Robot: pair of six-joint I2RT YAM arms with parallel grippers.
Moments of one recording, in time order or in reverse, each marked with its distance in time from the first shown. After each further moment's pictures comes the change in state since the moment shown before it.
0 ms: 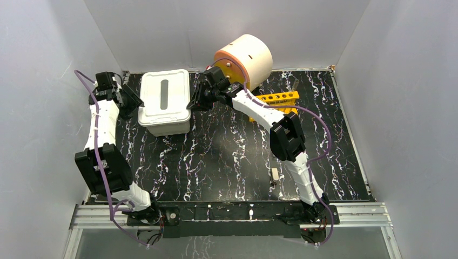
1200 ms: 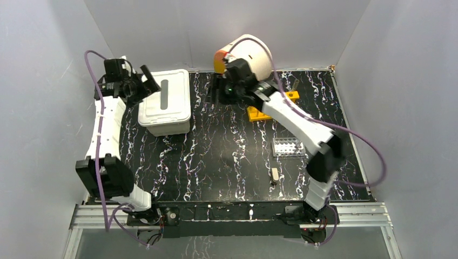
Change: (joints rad) left arm -0.129 0.000 0.177 -0.040 0.045 0.089; right arm 0.010 -0.396 -0.205 -0.152 0.214 -0.289
